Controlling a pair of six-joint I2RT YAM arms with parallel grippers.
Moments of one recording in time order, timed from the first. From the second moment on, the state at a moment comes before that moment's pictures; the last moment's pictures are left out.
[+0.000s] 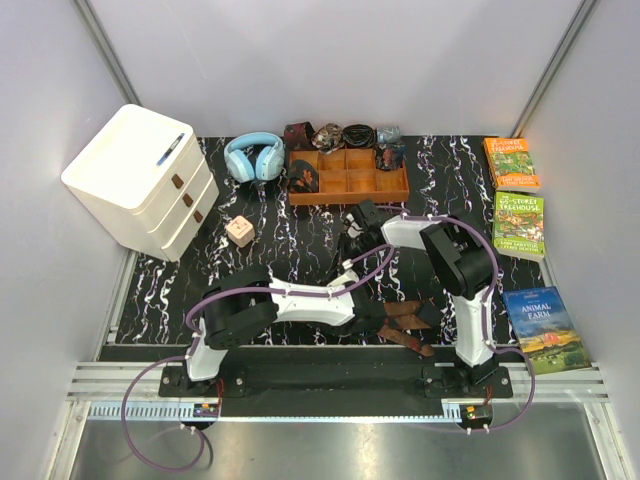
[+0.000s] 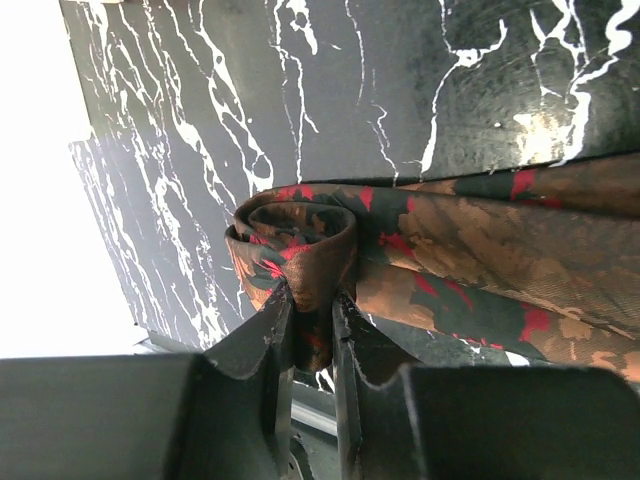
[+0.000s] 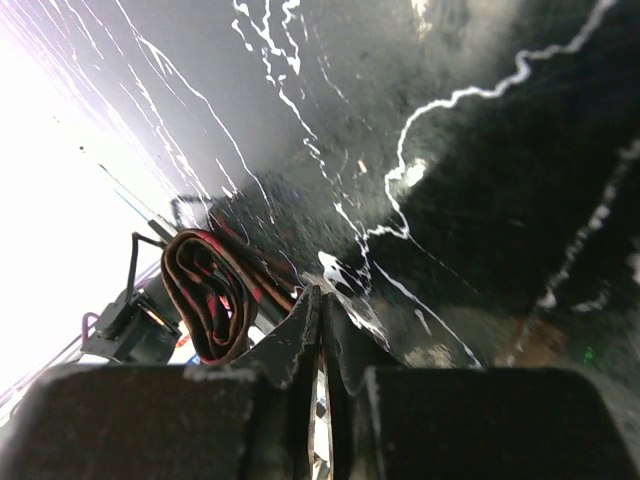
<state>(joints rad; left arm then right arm) -1.29 2.00 1.31 -1.25 -0.78 -0.91 0.55 2.07 1.20 -0.29 -0.70 0.84</state>
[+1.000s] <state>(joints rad) -1.16 1.54 1.30 -1.07 -0.46 -0.76 0.54 1.99 1.31 -0.49 -0.58 0.73</state>
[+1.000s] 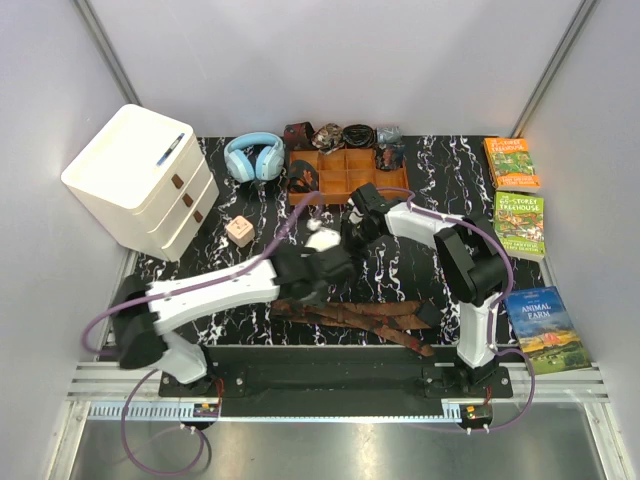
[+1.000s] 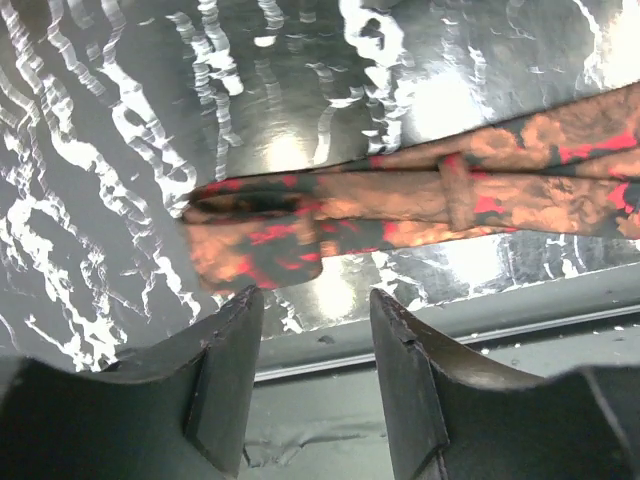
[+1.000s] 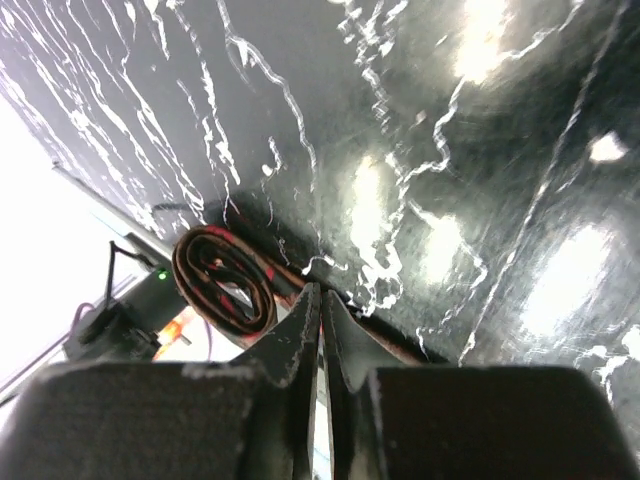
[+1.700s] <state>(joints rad) -0.66 1.16 0.81 -0.84 -0.19 -0.72 0.86 1.87 1.33 -0.52 -0.52 0.78</state>
